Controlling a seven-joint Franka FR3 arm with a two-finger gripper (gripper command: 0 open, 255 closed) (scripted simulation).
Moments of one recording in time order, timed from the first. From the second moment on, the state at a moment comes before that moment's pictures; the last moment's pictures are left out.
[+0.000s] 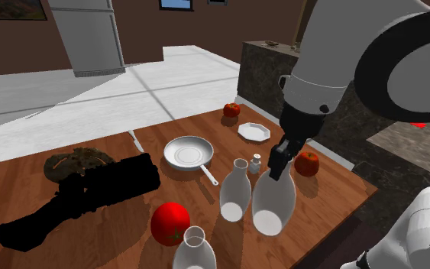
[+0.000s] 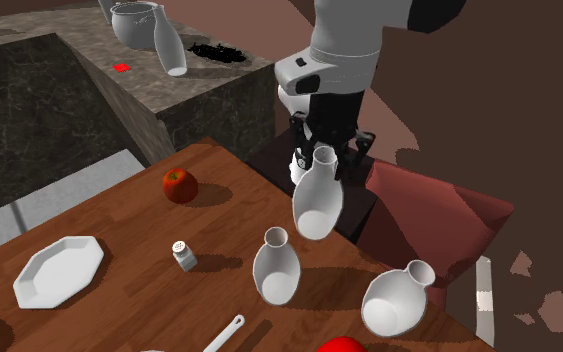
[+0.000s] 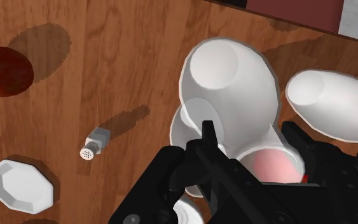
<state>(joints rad) 0.10 -0.76 0.36 -2.42 0.25 1.72 0.18</state>
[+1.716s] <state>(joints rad) 0.07 -0.66 0.32 -2.00 0.19 1.40 0.20</state>
